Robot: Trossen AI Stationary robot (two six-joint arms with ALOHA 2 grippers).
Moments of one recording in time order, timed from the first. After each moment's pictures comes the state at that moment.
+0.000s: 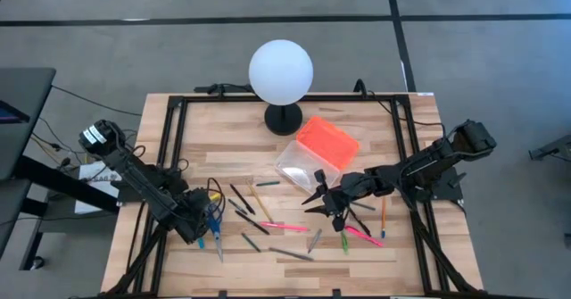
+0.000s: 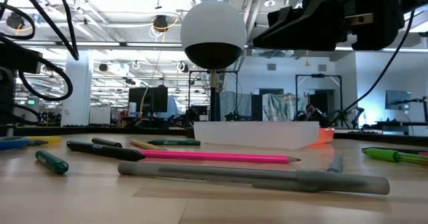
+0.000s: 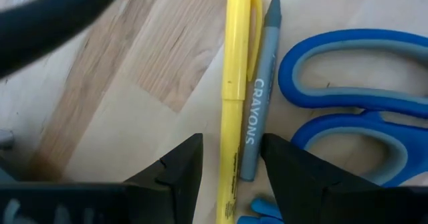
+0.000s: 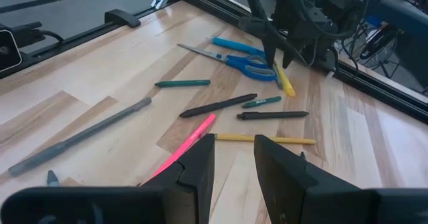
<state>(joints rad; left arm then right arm) -0.78 1.40 0.54 -0.82 -0.31 -1.37 0.29 1.49 0.60 0.51 0.00 -0.38</state>
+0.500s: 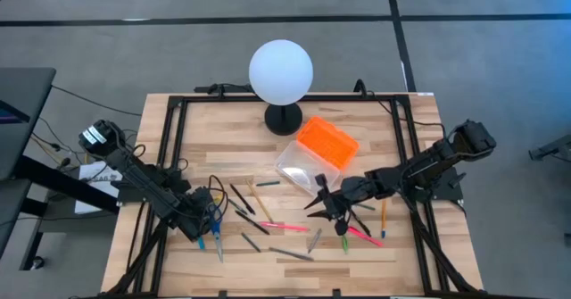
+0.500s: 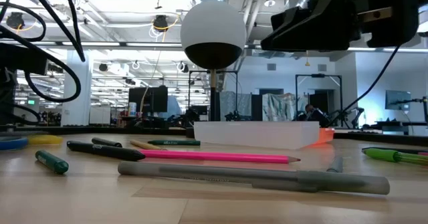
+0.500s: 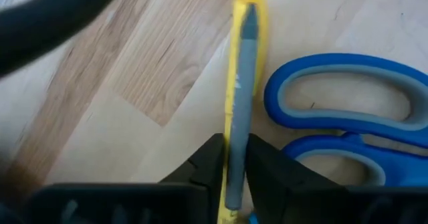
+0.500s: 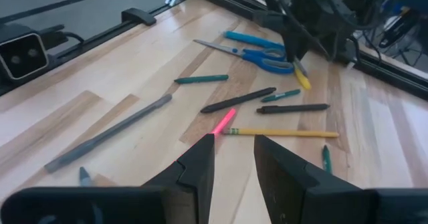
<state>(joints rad) -0.74 1.40 0.54 -0.78 -0.30 -1.36 0.33 1.49 0.60 0.47 0.00 -0.32</state>
